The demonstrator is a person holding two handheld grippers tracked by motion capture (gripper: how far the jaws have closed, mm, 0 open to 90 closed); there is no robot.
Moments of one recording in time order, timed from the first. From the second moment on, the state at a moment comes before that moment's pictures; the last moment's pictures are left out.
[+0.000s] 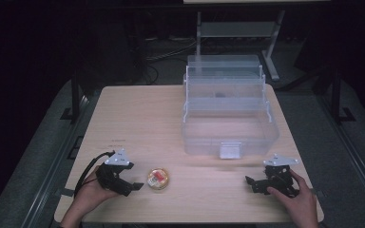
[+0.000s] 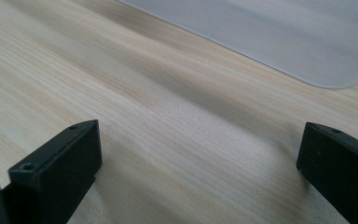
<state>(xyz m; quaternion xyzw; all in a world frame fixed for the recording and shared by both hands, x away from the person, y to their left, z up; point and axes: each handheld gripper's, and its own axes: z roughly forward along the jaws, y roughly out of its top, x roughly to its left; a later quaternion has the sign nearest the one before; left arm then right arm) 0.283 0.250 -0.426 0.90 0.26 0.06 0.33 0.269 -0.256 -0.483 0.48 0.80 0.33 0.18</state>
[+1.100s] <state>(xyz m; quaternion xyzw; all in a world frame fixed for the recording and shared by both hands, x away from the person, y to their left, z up) 0.298 0.204 -0.415 0.93 0.21 0.02 0.30 0.269 -0.256 -0.483 0.48 0.80 0.33 0.18</state>
